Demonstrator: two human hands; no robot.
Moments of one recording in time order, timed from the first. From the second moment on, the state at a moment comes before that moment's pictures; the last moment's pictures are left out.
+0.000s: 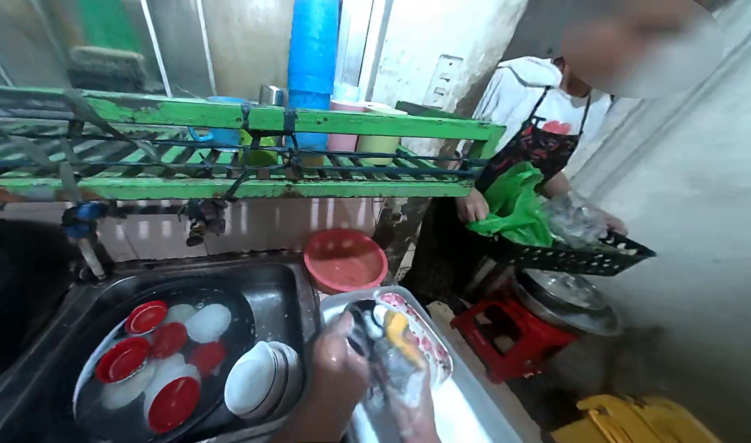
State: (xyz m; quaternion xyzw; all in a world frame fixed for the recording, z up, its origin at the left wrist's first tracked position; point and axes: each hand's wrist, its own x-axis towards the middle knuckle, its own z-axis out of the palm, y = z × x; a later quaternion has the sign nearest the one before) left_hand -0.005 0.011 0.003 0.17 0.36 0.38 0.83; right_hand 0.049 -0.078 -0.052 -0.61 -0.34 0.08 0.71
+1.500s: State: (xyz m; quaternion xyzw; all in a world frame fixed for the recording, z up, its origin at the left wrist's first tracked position) left_hand -0.003 0.021 -0.018 0.72 0.15 0.20 0.64; right_hand 0.059 -0.097 -0.013 -0.67 -0.18 0.26 0.67
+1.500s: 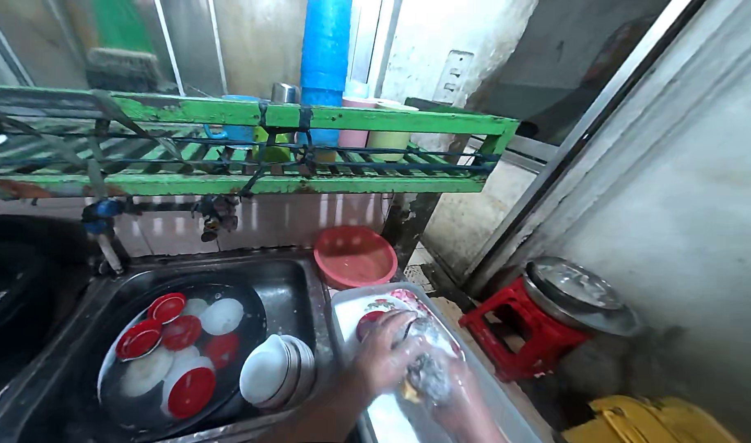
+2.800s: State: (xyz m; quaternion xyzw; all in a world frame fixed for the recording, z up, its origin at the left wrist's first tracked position) left_hand 0.010 0.031 0.016 0.68 0.22 0.15 0.68; right_hand 0.102 -0.090 -0.038 -0.72 -0.58 -0.20 0.32
